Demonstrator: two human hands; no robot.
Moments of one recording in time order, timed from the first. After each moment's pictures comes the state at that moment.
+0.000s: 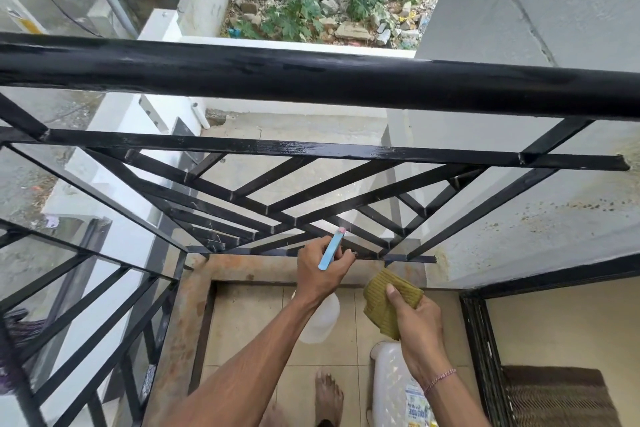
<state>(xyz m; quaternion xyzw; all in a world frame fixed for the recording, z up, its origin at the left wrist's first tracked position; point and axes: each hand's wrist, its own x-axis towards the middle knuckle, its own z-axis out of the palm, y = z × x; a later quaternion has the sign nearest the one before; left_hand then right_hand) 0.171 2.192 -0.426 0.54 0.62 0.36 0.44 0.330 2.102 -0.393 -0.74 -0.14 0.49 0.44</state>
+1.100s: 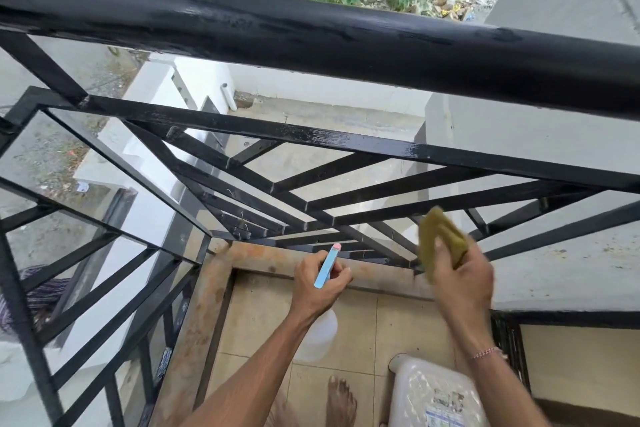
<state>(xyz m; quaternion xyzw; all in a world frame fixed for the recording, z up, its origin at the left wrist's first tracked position) 0.097 2.187 -0.476 0.50 0.65 0.35 0.46 0.292 2.186 -0.351 -0.76 -0.41 0.30 0.41</state>
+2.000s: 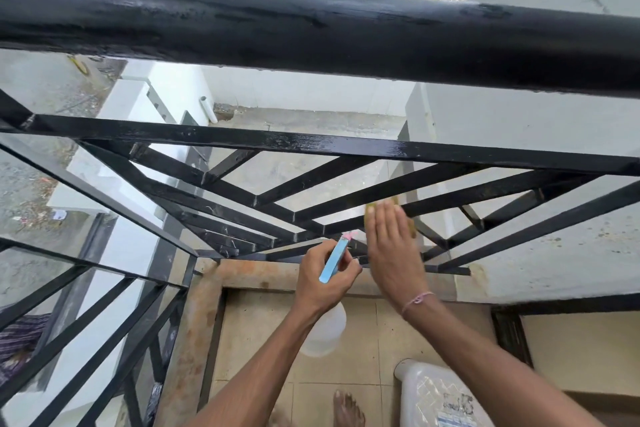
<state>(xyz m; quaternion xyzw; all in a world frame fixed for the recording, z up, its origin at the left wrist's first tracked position) 0.109 2.223 -0.455 0.55 0.57 0.37 0.48 0.264 2.243 -0.449 -0.61 -0.76 -0.13 -0.16</state>
